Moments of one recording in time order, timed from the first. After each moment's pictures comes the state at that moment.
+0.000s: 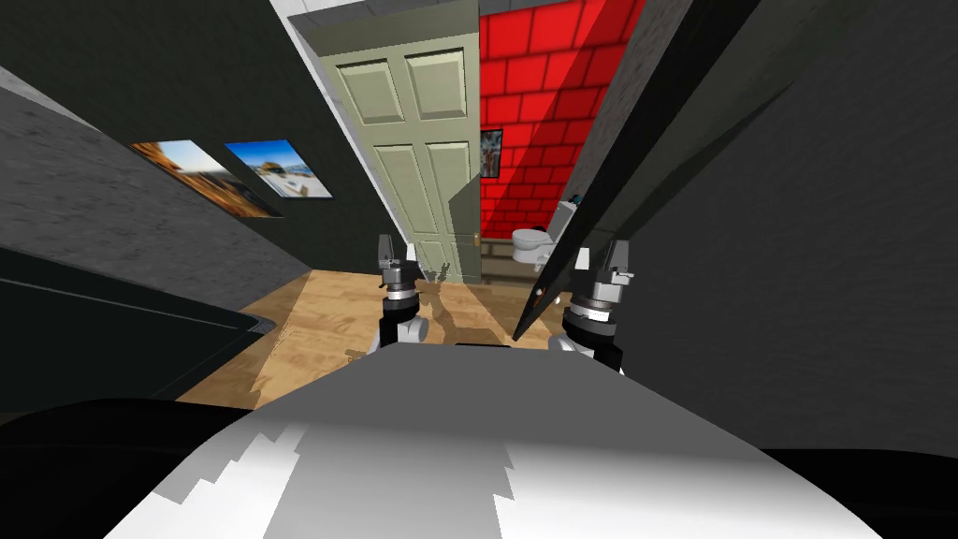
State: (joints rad) arm 0.40 0.03 -0.06 -2.18 0.01 -0.60 -0.02
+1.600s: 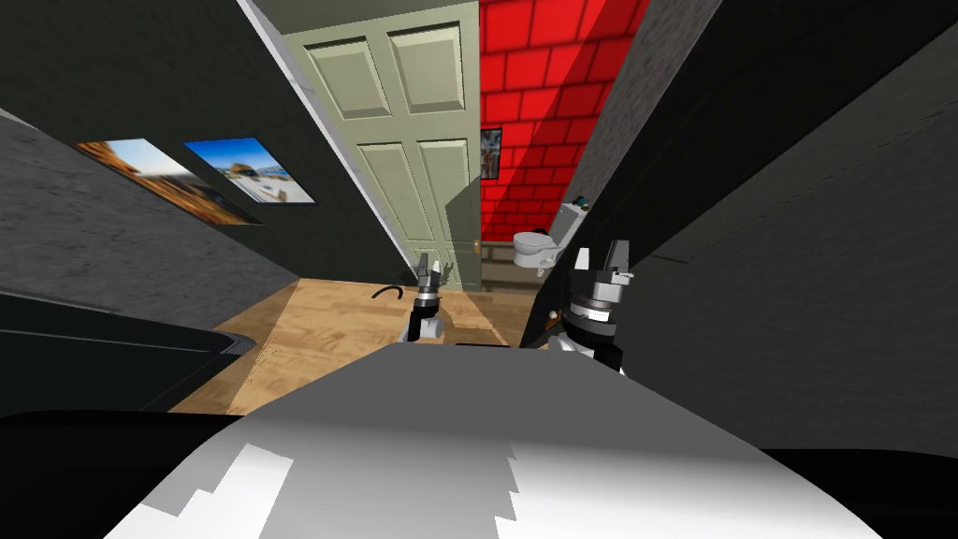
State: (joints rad) arm 0.25 0.07 -0.14 -1.77 0.13 -0.66 -0.10
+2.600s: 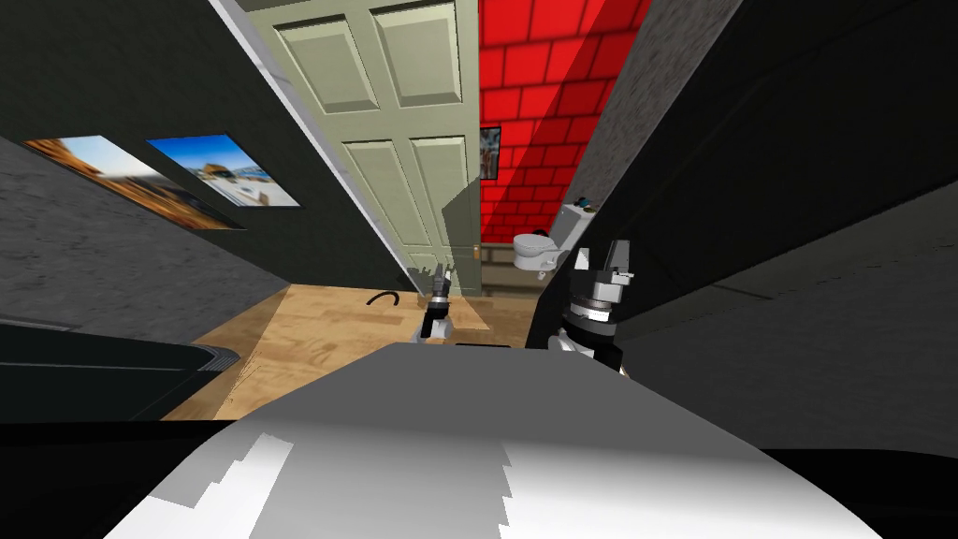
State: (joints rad) arm 0.14 0.07 -0.19 -1.47 0.22 -0.71 -0.15
